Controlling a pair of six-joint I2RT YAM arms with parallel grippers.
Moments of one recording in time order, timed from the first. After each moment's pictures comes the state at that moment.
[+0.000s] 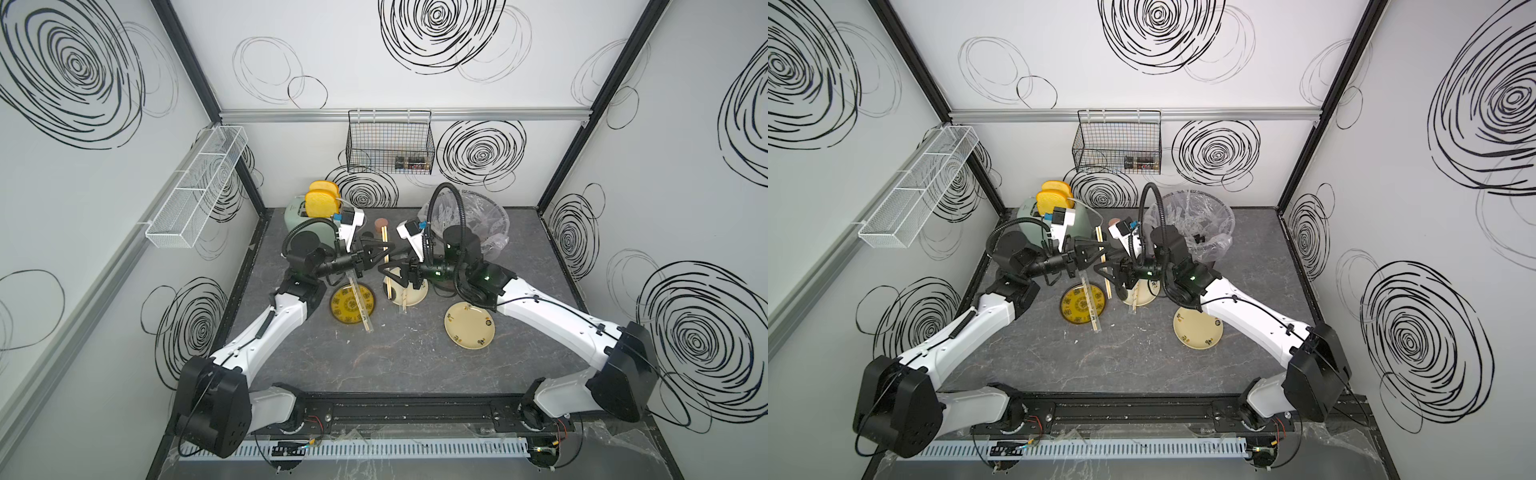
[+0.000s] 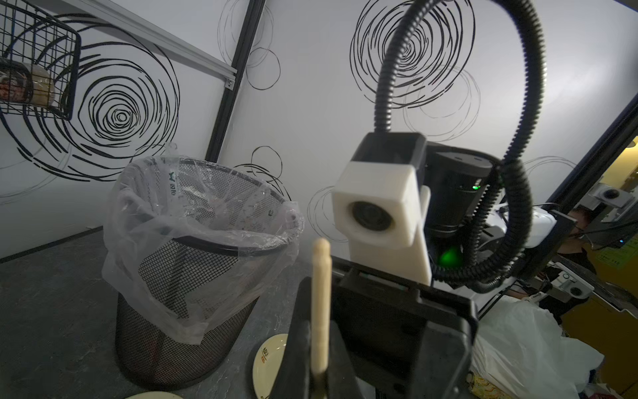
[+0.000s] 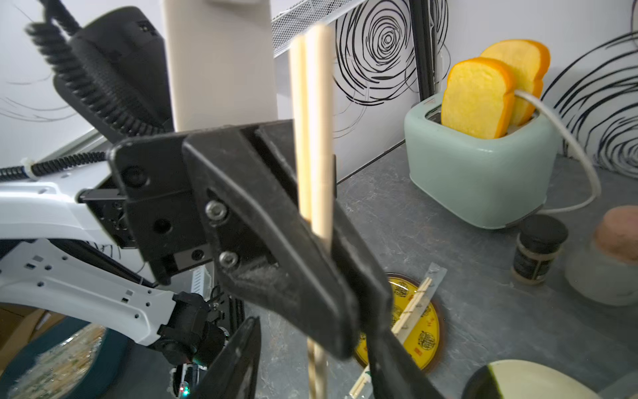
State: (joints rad) left arm -0.29 1.27 0.86 0.56 0.99 -0.56; right arm 0.78 1.44 1.17 0.02 -0.53 0.28
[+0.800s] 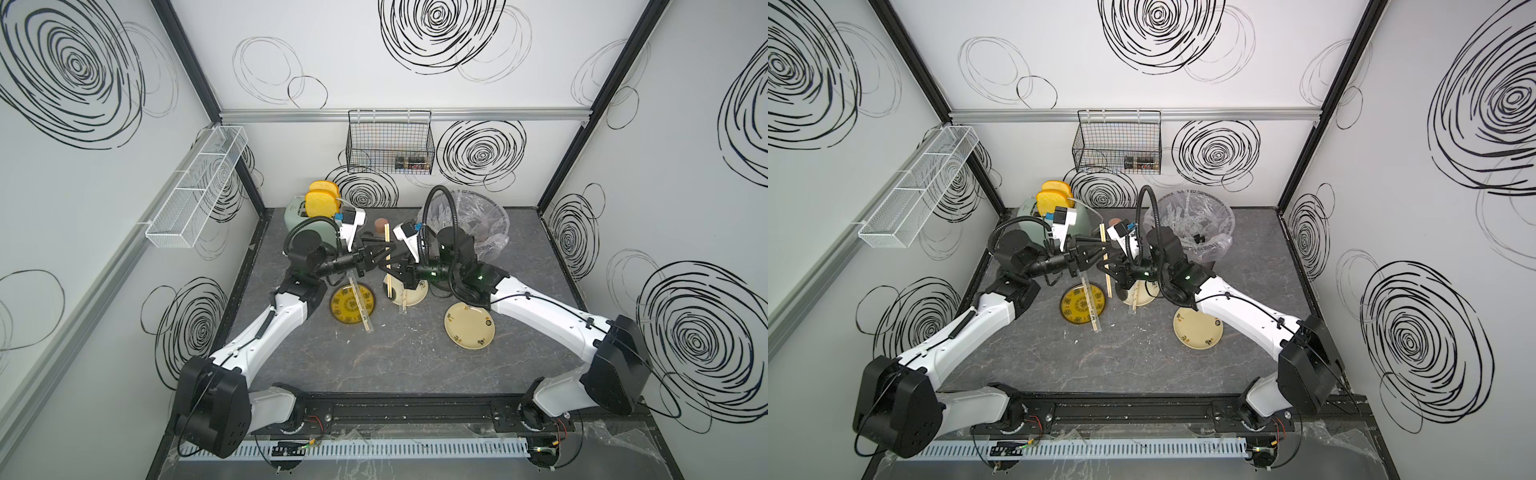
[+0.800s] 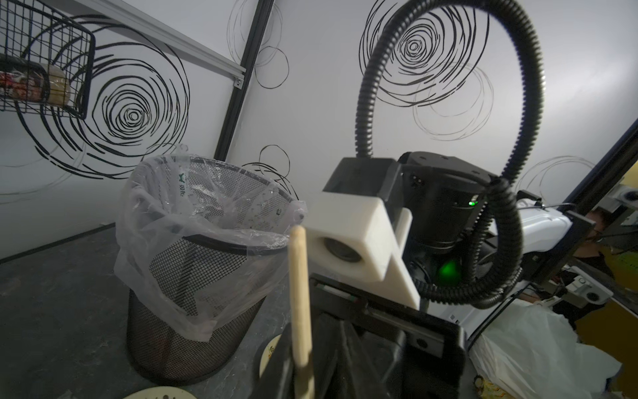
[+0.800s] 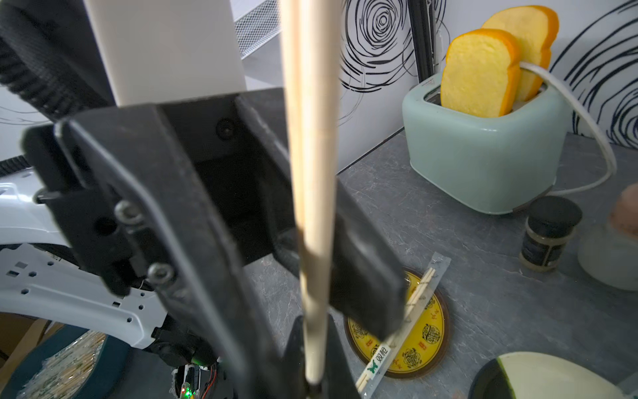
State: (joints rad) left arm -0.30 1.27 0.87 0.51 0.96 -0.53; right arm 0.78 1.46 1.15 0.04 -0.53 0.32
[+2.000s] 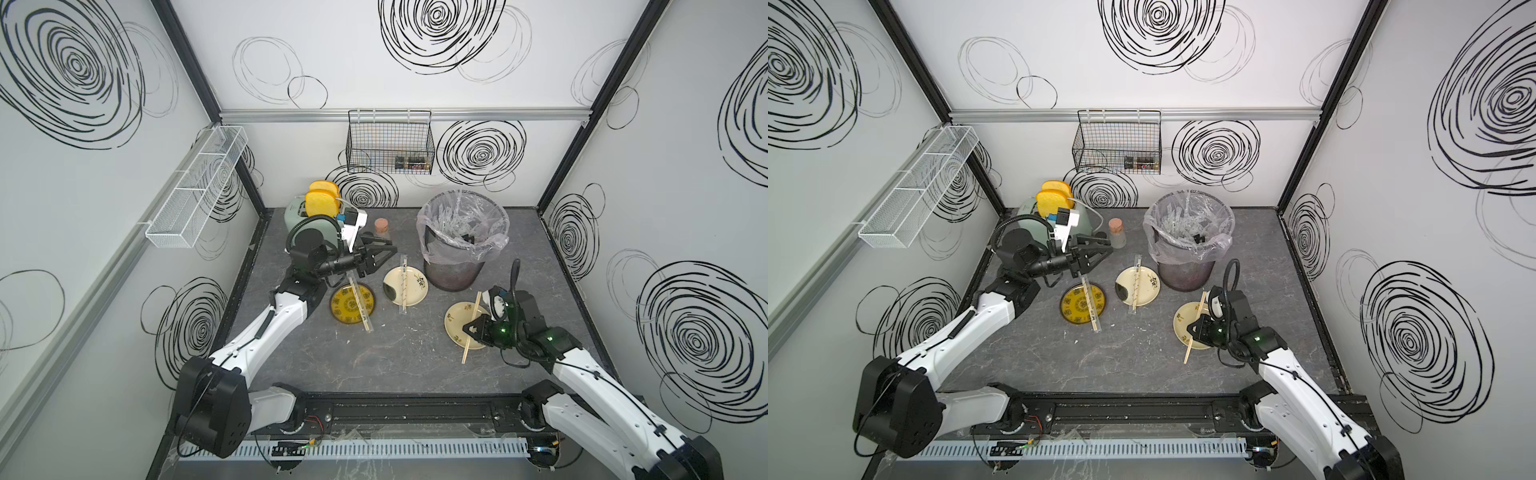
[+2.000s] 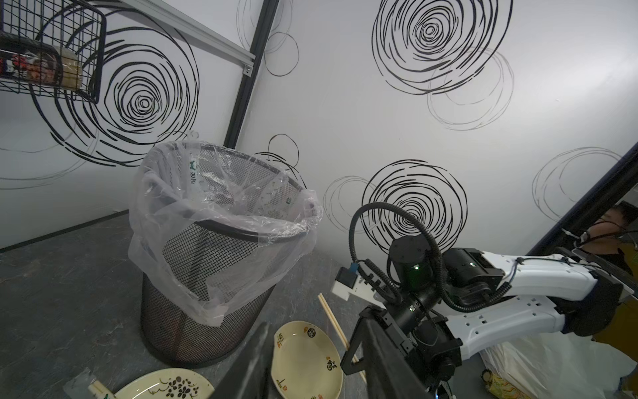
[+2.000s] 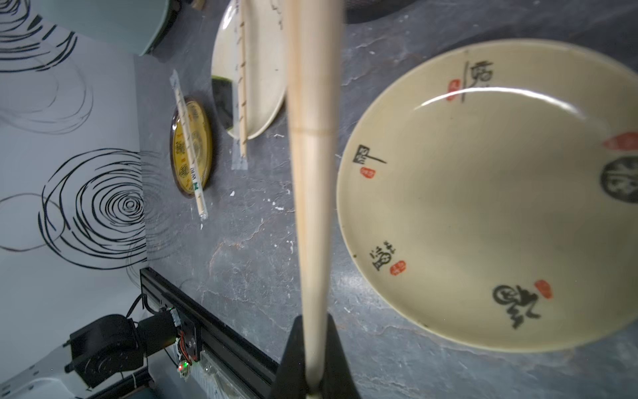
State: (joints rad) left arm -0.30 1.27 0.89 0.43 0.94 -0.47; right arm 0.38 0.85 0.47 -0.52 -0.42 0.72
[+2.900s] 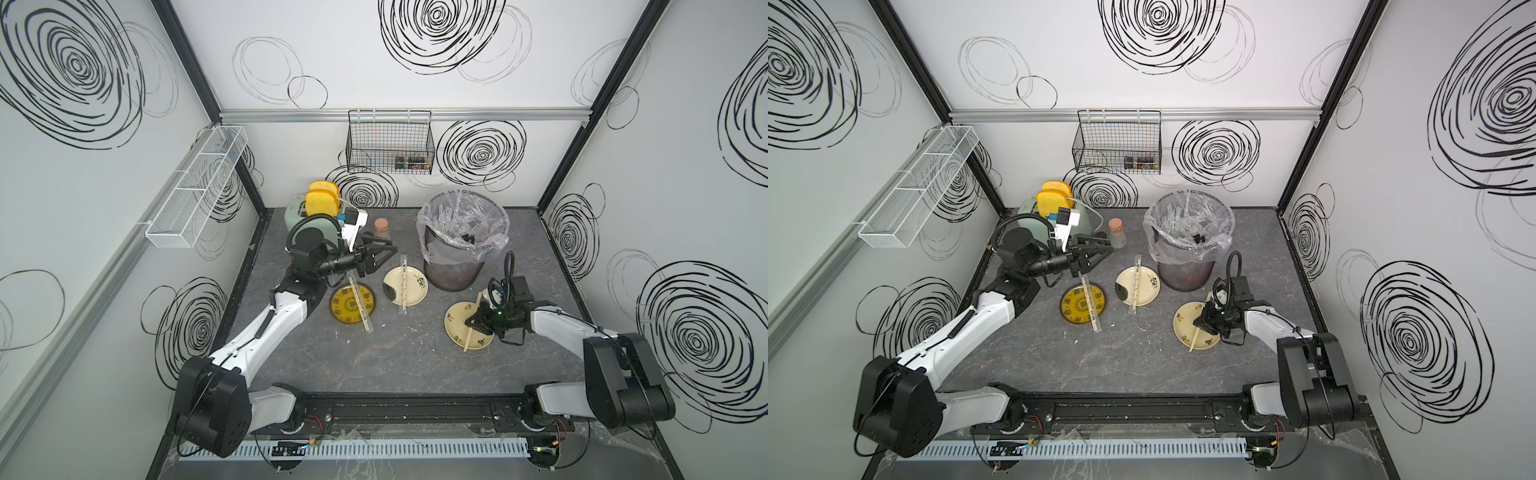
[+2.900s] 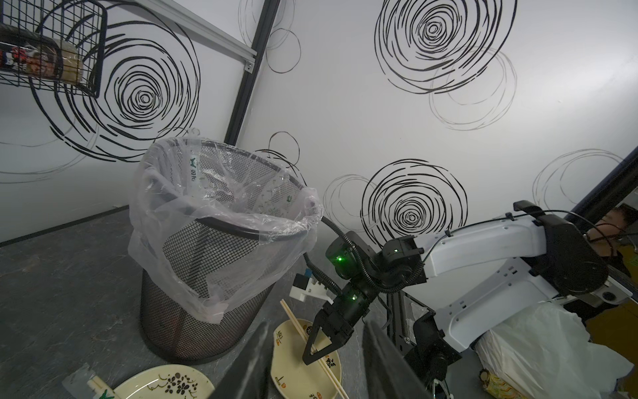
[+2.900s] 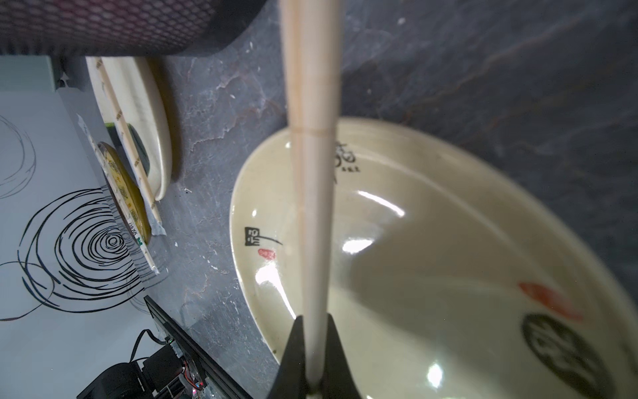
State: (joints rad) left arm -0.30 1.27 0.89 0.41 0.94 -0.47; right arm 0.15 1.36 0.54 -0.36 -0.57 0.57
